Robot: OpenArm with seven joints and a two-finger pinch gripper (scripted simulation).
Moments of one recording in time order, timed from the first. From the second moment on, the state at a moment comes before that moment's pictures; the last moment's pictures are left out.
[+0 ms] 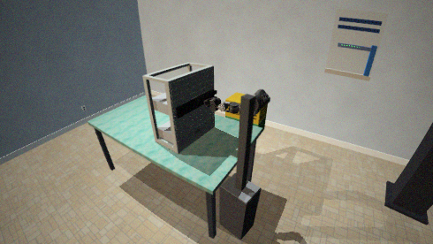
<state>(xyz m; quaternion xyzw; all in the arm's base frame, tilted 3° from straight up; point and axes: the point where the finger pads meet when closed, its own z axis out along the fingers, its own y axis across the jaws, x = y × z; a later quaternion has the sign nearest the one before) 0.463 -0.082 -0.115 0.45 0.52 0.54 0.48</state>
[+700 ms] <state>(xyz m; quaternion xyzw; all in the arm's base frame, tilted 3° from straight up) 0.473 -0.082 -0.121 0.46 0.52 0.54 0.48</state>
